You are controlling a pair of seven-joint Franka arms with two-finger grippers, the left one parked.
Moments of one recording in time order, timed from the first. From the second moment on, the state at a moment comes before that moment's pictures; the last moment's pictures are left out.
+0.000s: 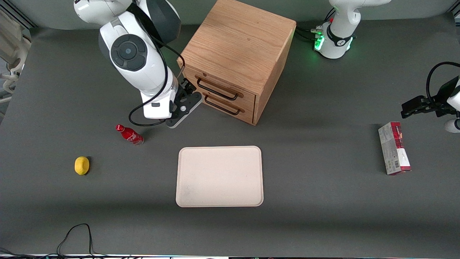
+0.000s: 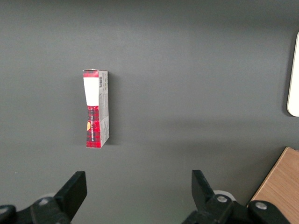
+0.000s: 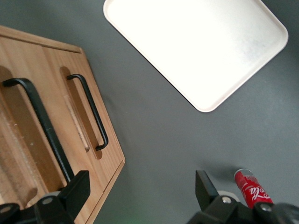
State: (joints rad) arm 0.52 0.30 0.07 -1.46 0.07 1.64 -0.21
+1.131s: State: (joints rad) arm 0.67 0.38 0.07 -1.45 0.03 1.60 -0.37
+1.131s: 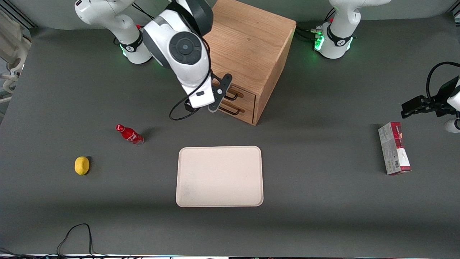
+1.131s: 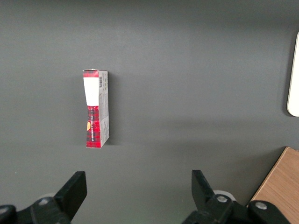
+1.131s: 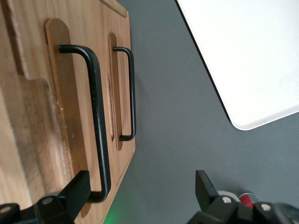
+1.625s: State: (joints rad) arm 0.68 0.41 0.07 -1.44 0.02 1.61 -0.37
